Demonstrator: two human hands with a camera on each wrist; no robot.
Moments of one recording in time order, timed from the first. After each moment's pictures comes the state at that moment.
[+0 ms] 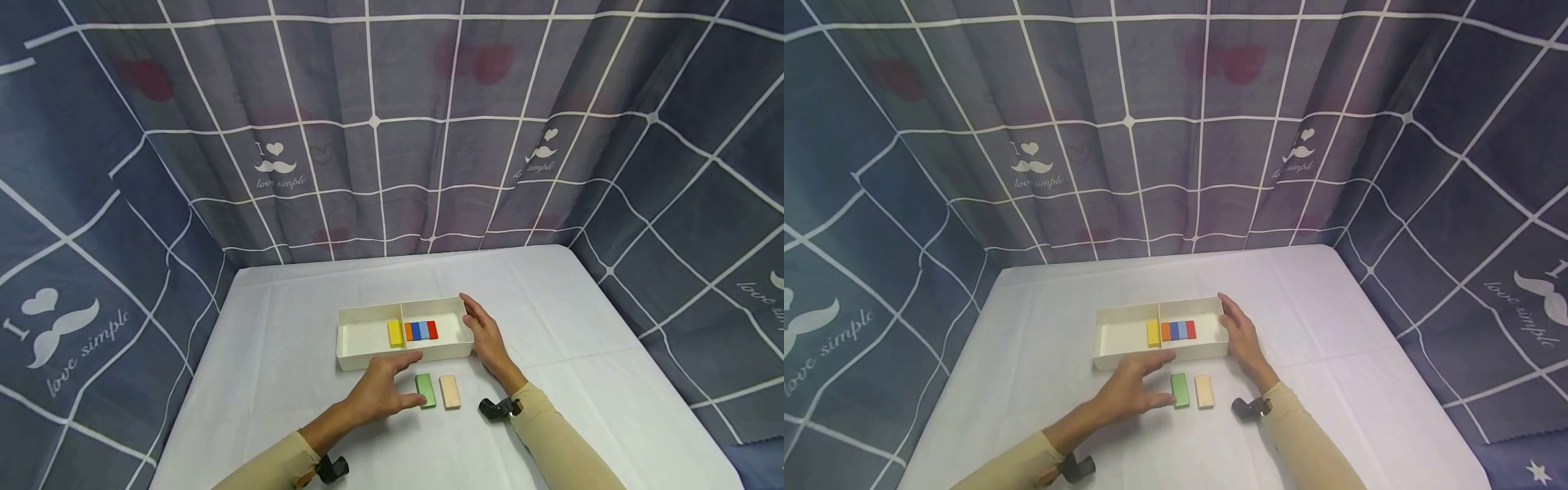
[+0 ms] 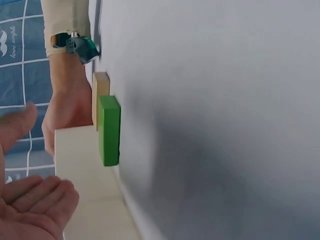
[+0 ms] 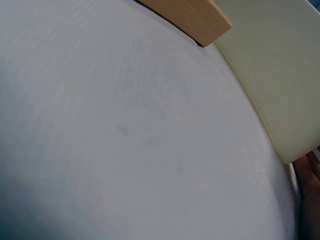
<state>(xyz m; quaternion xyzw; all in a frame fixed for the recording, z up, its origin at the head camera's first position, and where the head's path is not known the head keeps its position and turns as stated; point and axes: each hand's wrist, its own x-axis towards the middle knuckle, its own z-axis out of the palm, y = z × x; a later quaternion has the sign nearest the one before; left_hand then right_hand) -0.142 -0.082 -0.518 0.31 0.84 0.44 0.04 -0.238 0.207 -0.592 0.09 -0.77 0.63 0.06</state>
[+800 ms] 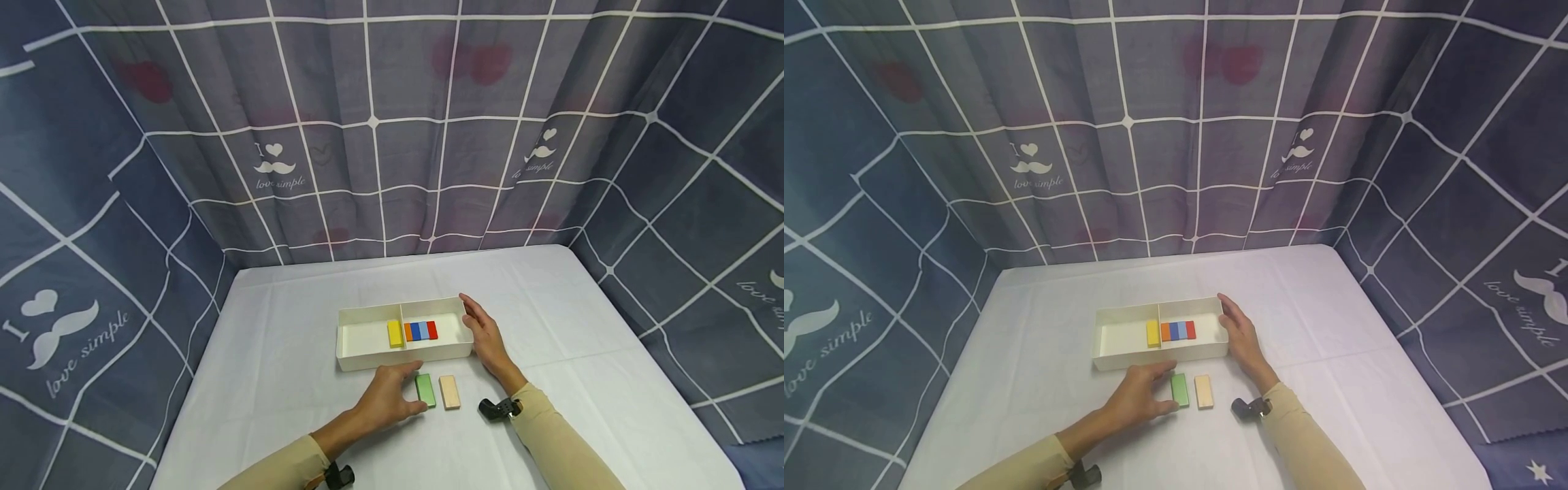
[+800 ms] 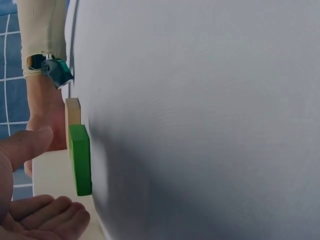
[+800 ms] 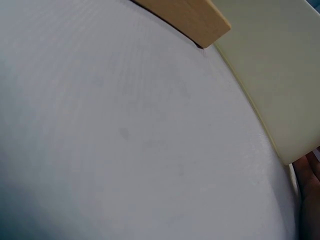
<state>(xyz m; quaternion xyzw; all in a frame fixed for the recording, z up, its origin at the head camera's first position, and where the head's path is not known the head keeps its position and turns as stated) -0.138 -0.066 -0.541 0.27 0.89 0.38 0.04 -0.237 0.207 -0.592 0.10 -0.76 0.64 0.07</state>
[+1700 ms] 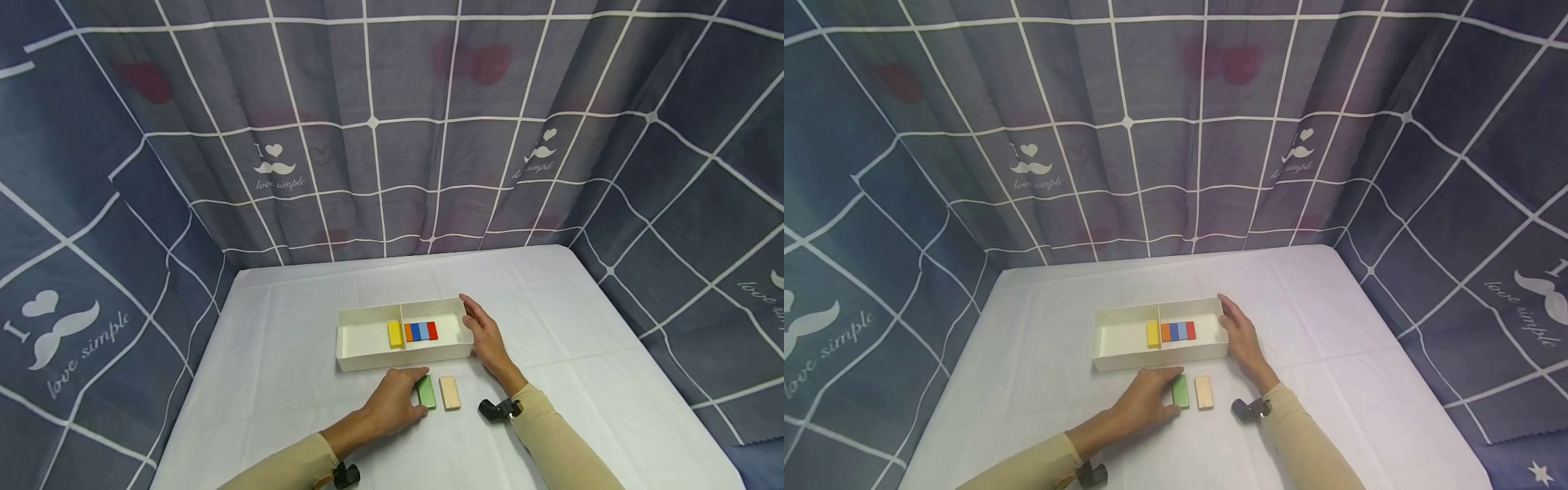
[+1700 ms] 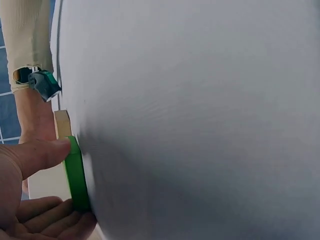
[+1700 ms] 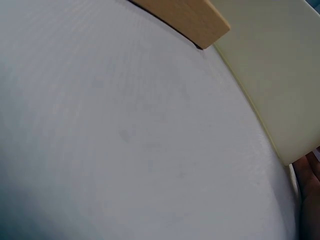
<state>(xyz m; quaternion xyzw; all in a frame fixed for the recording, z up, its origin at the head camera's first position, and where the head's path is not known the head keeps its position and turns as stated) -0.135 -0.054 -0.543 0.29 0.90 0.31 0.06 -0.235 0.207 -0.593 0.10 -0.76 0.64 0.06</state>
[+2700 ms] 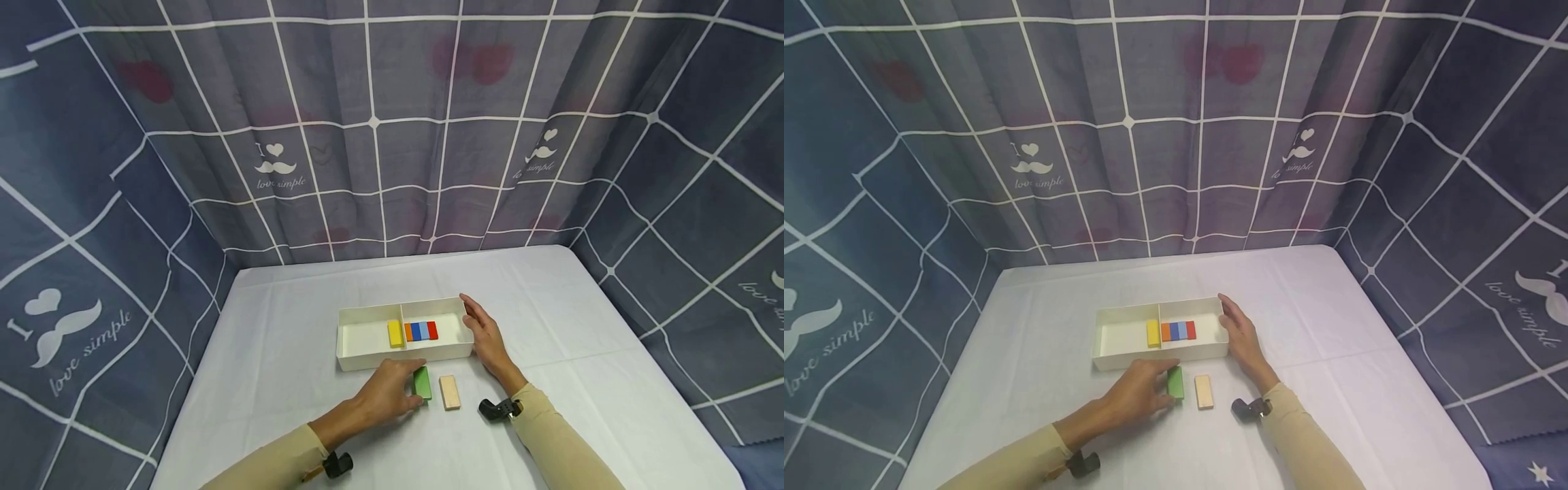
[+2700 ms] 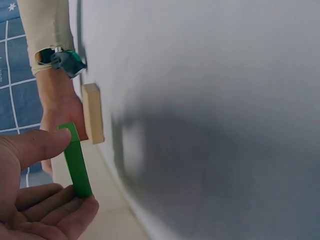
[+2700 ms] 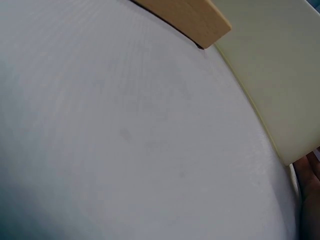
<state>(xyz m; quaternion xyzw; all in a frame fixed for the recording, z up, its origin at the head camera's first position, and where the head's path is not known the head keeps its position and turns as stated) -0.143 -0.066 -0.519 0.31 0.90 0.30 0.06 -0.235 0.206 -0.592 0.09 -0.76 0.64 0.06</state>
